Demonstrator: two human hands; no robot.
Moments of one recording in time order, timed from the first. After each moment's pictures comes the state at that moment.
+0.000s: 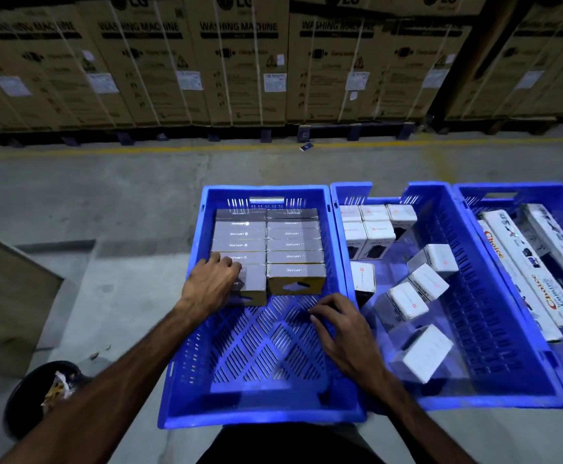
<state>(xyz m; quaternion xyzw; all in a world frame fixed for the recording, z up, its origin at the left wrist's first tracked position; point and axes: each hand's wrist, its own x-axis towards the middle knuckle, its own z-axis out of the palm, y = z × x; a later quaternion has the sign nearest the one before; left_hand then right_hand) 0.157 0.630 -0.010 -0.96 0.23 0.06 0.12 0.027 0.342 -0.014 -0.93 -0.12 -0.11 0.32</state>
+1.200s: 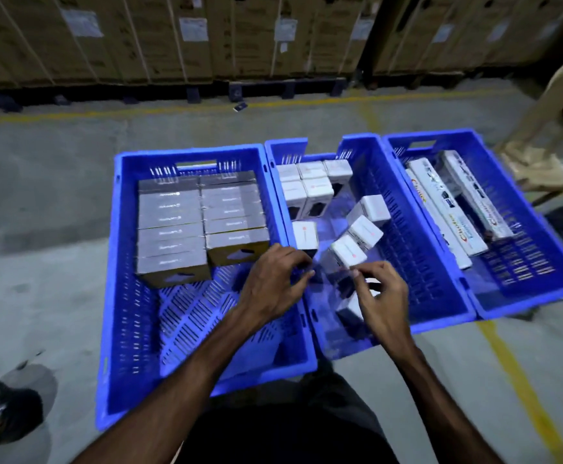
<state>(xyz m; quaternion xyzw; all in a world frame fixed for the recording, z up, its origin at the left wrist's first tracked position) 0.073 0.440 -0.003 -0.86 0.33 -0.02 -0.40 -0.032 0.241 0.016 -0.88 0.17 -0.19 0.39</state>
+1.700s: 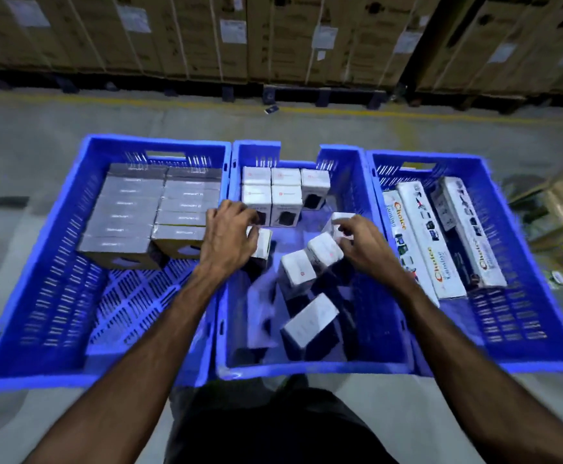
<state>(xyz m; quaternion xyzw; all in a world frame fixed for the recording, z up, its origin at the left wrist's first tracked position) 0.140 0.347 -0.014 -0.97 0.14 -0.11 -0.18 0.107 0.051 0.003 -0.97 -0.02 0.04 0.25</state>
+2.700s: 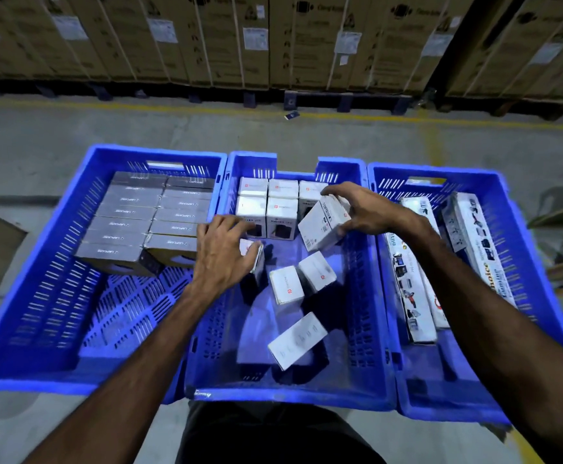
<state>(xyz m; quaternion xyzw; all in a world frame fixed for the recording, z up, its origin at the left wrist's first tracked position) 0.134 0.319 -0.009 -0.97 0.09 -0.13 -0.16 0.226 0.002 0.051 -0.94 -0.18 0.20 0.21</state>
